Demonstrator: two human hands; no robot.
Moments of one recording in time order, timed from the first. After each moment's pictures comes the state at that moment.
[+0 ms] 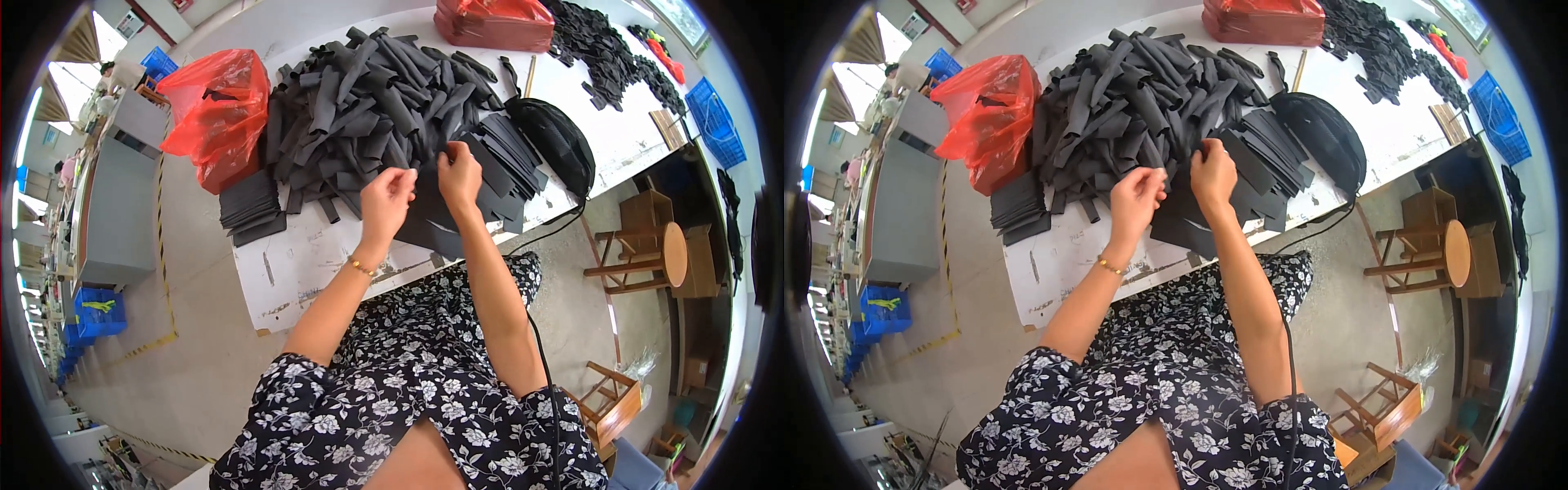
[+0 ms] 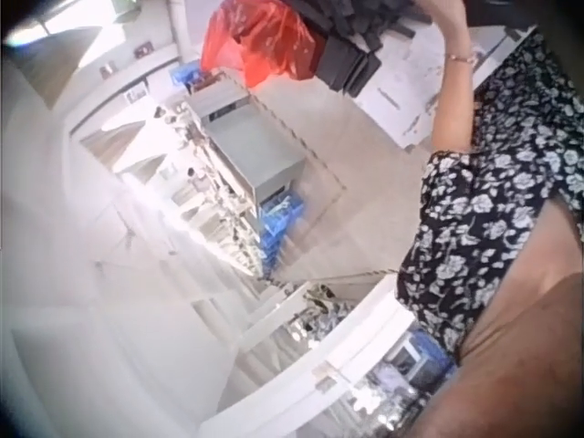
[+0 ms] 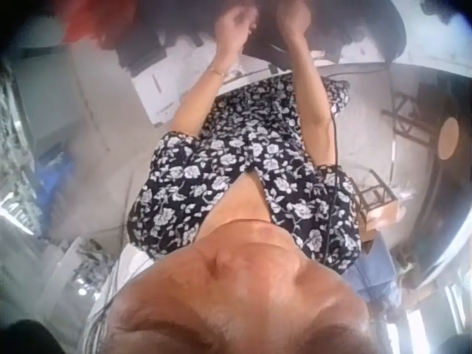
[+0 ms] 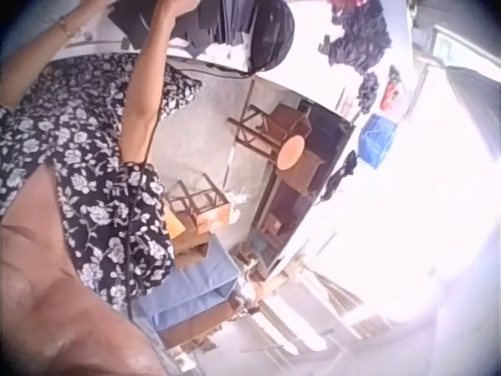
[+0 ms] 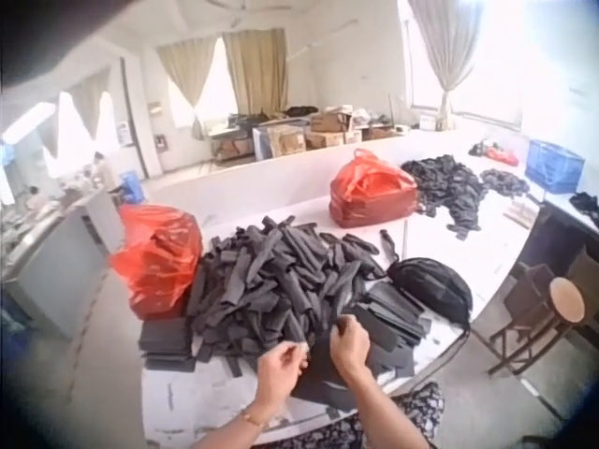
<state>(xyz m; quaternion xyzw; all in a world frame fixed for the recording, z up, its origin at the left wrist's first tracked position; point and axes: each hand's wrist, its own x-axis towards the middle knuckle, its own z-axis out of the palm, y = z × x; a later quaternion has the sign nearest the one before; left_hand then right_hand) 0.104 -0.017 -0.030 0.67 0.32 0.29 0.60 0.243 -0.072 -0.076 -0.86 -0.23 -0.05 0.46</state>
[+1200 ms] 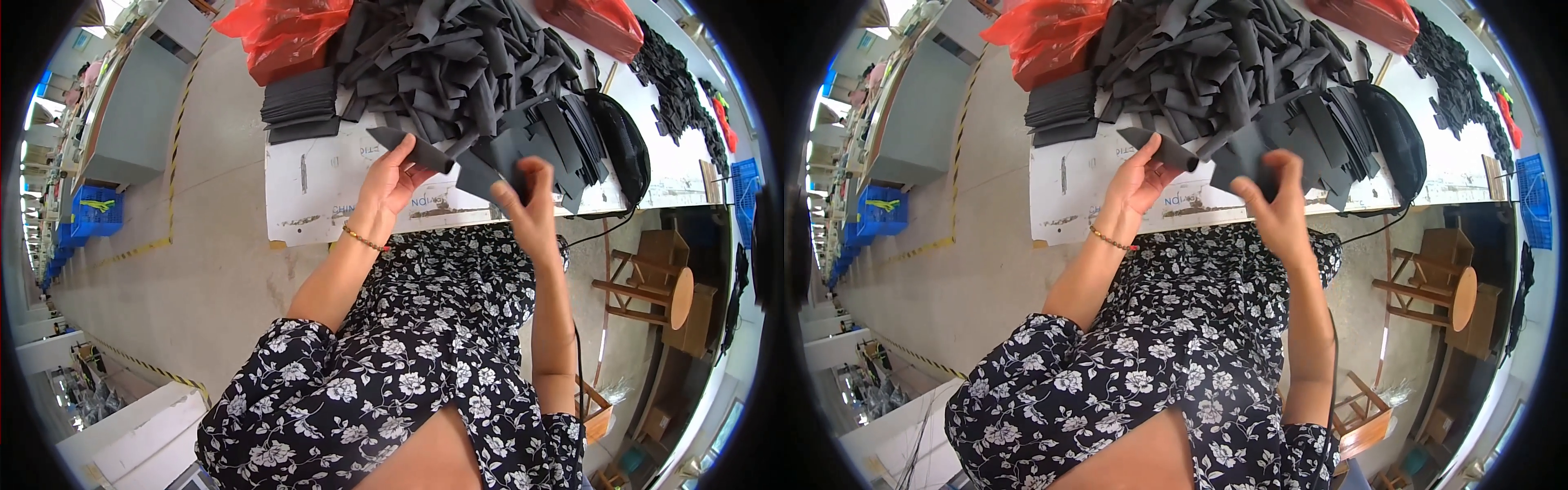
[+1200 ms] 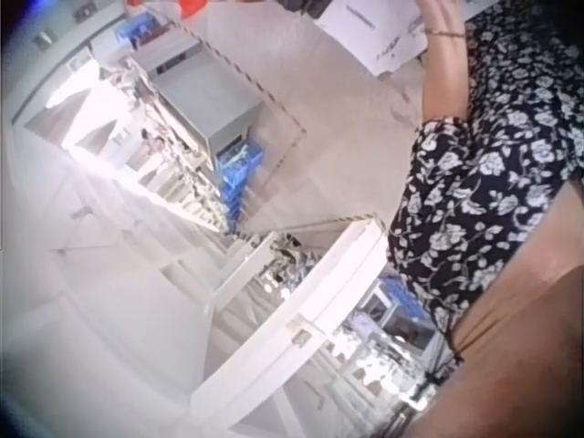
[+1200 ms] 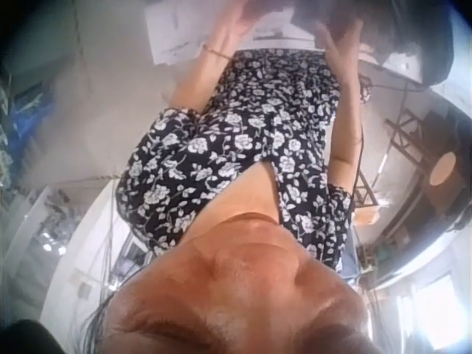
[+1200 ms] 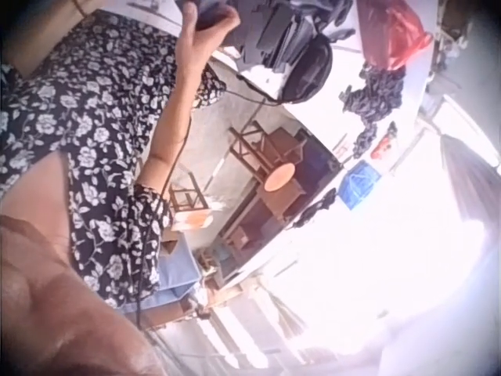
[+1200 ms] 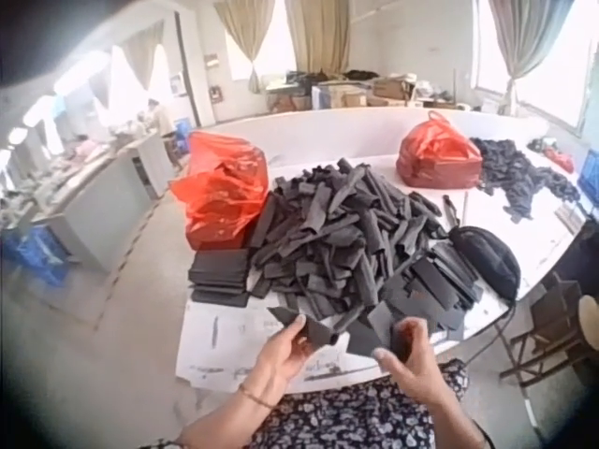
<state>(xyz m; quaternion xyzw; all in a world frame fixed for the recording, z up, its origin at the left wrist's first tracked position) -0.021 0.000 -0.073 0.17 0.31 0.32 0.88 0.138 -0.173 -0.017 -0.70 -0.44 0.17 0.53</state>
